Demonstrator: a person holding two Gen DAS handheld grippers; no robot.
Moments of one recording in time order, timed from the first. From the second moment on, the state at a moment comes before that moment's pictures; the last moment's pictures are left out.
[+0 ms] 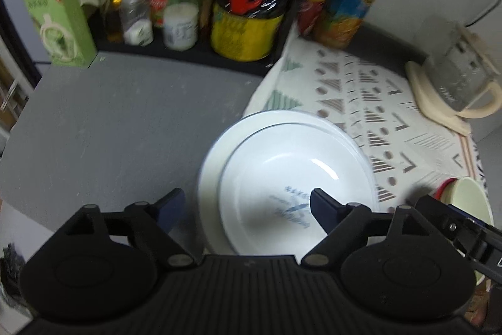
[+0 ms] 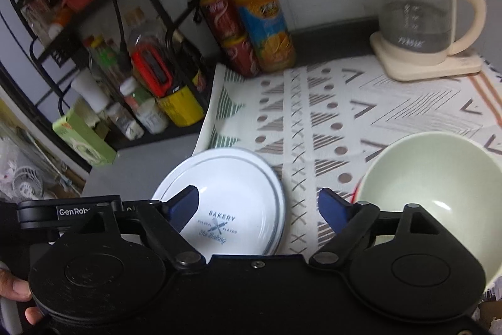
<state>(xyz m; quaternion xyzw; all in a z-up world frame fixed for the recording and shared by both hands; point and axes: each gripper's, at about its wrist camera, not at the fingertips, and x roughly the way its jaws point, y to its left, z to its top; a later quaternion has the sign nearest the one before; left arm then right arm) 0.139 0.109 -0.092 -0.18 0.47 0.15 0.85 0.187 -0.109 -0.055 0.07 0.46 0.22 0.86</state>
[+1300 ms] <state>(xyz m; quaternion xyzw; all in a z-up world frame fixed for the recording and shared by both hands) 0.146 -0.019 -0.091 -0.14 0.47 0.02 0.87 0.144 -0.240 -0.052 0.12 0.45 0.08 0.88</state>
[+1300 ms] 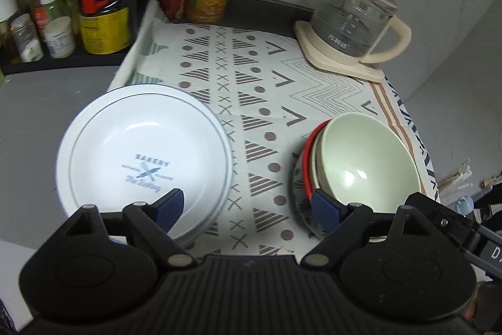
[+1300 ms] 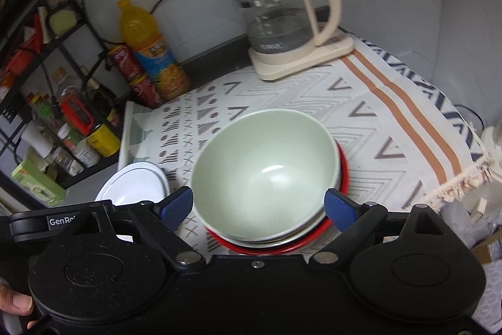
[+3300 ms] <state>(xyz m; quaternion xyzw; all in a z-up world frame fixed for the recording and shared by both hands) 0.264 -0.081 -0.160 -0.09 0.57 -0.15 0.80 0.192 -0.277 -0.131 0.21 0.52 0.00 0.83</state>
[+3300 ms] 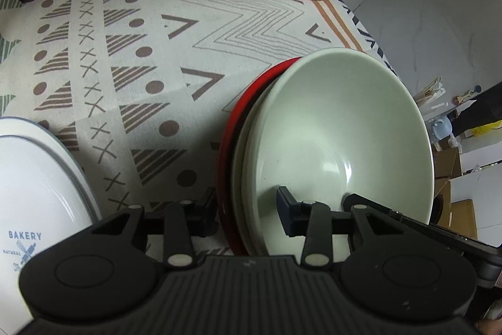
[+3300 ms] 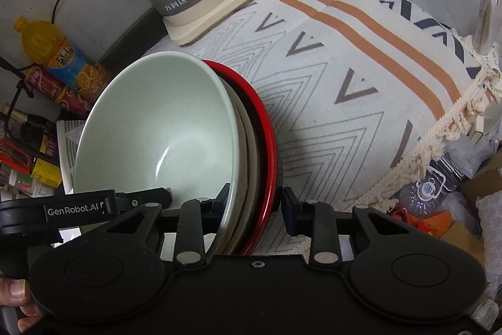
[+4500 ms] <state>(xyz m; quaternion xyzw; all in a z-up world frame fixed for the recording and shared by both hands) 0.227 -0.041 -0.082 -0.12 0.49 -0.07 0.86 0.205 -0.231 -0.074 0.18 0.46 0.10 0.86</state>
